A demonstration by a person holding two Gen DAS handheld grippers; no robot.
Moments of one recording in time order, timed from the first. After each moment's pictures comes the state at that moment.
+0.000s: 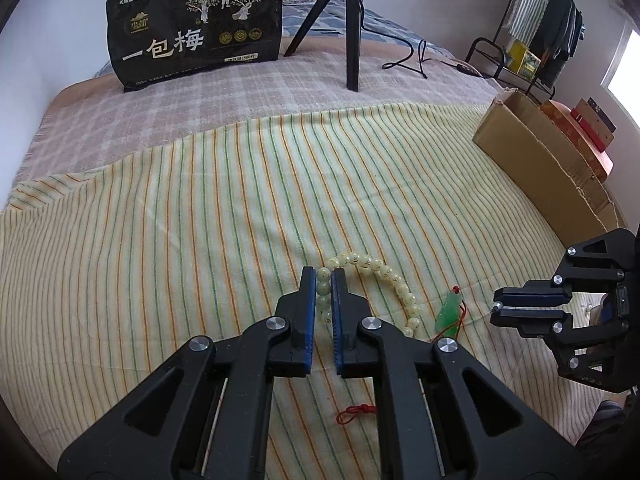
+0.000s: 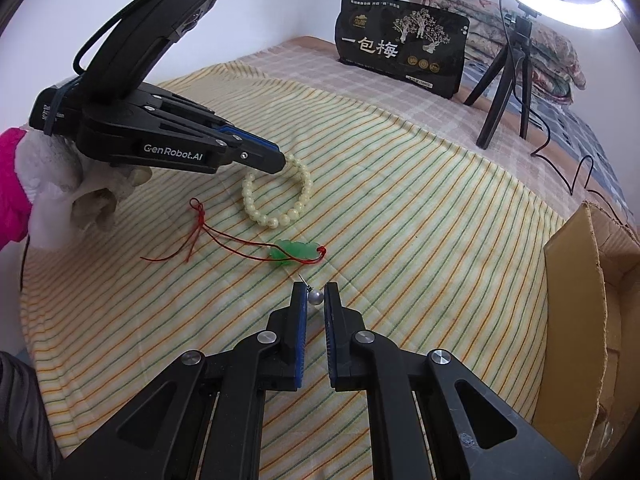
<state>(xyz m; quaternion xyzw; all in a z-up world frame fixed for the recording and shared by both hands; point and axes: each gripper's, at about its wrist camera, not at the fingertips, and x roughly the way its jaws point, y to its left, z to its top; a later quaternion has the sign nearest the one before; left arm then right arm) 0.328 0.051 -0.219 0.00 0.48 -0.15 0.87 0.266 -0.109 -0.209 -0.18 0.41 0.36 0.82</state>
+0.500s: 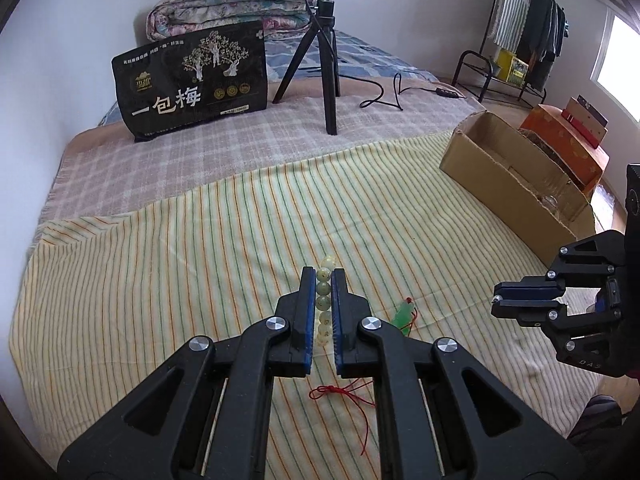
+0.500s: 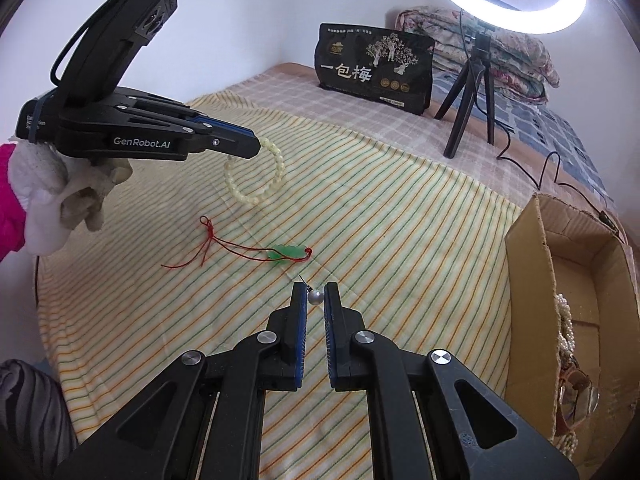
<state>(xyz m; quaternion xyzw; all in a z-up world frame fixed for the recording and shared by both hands) 0.300 0.039 -0.165 0.03 0.43 -0.16 0.89 0.245 -0.136 -0.180 -0.15 0.39 0.34 0.84</state>
